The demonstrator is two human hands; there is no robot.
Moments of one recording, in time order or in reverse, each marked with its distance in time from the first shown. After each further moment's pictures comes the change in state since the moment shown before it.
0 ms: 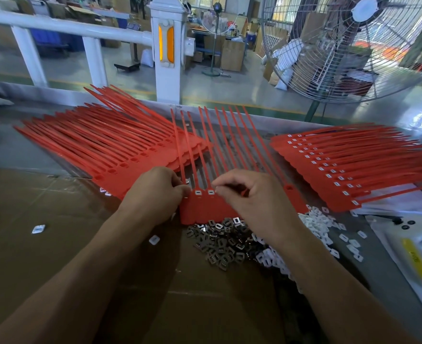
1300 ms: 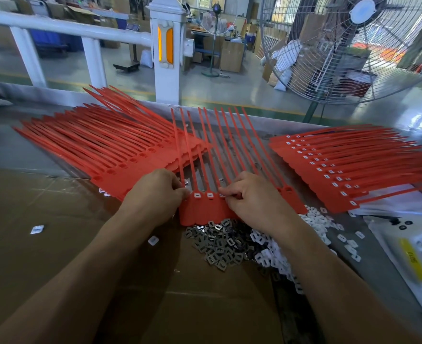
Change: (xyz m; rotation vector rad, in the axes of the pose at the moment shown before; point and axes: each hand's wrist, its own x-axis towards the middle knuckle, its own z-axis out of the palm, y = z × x) left_hand 0.004 -0.002 0.005 0.055 -0.042 -0.004; right_hand 0.018 0.028 0.001 -0.406 -0.201 0.122
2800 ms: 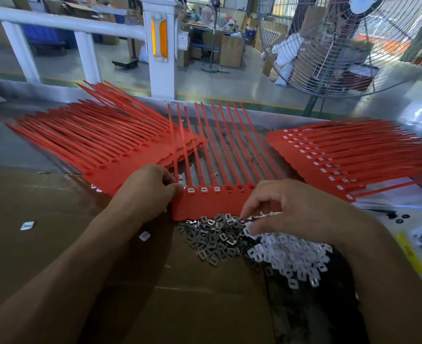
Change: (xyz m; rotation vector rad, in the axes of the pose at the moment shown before) left_hand 0.004 -0.006 0.004 -0.019 0.010 -0.002; right_hand -0.045 0.023 -0.069 0.187 -0.353 -0.104
